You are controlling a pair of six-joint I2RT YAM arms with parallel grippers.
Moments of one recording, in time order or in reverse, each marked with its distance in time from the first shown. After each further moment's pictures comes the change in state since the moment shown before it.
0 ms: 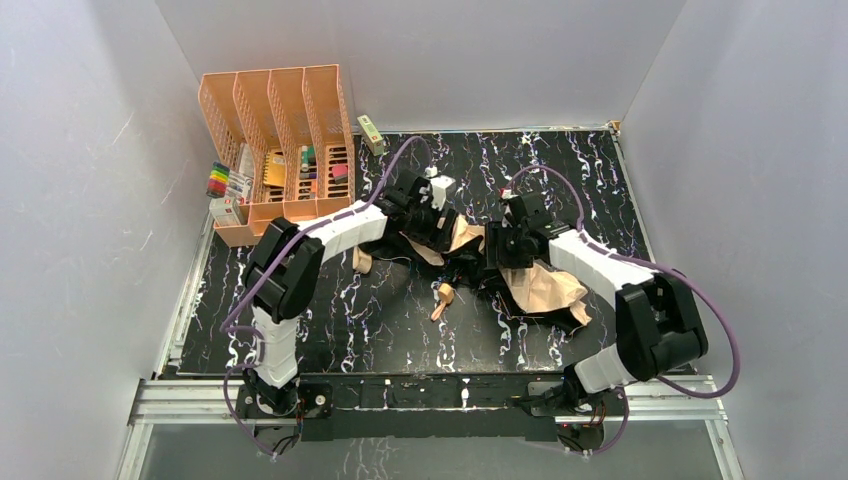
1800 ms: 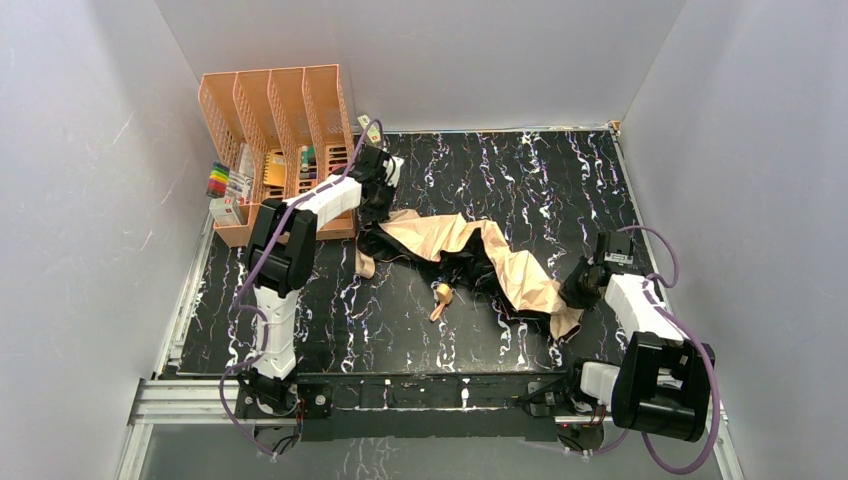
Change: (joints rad) left arm 0.237 0.170 0.201 -0.218 -0.266 0.106; right arm -0.577 -0.315 -0.323 -0.122 -0.018 0.151
